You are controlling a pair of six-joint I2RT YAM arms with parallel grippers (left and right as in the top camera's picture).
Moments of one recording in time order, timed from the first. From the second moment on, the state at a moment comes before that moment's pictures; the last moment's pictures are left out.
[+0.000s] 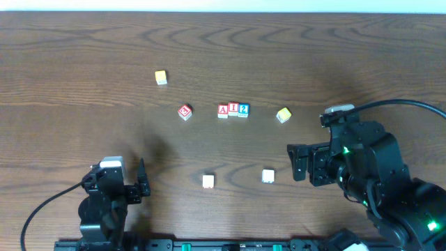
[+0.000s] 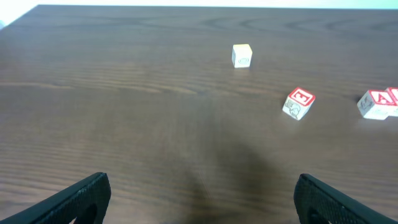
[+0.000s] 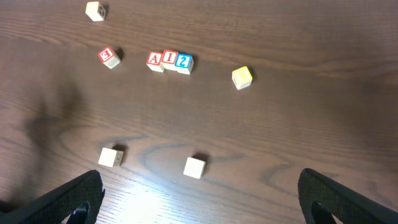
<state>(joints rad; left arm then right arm) 0.01 0.01 0.25 -0.65 -0.03 -0.01 0.53 0.93 1.30 -1.23 0.10 0.36</state>
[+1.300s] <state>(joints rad) 0.01 0.01 0.15 -0.55 0.00 -0.01 0.53 0.93 1.30 -1.23 0.10 0.36</state>
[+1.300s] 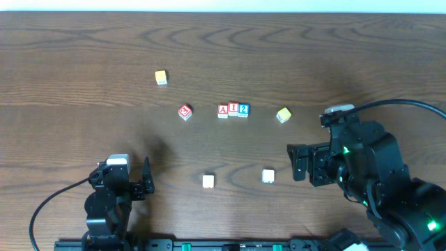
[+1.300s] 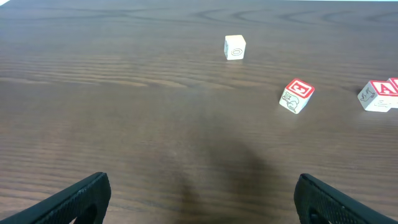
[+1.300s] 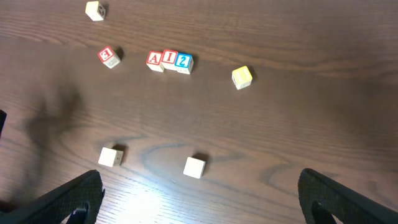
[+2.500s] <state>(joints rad) 0.01 0.01 0.15 -0.55 0.01 -0.01 0.13 0.06 0.25 -0.78 -0.07 -0.01</state>
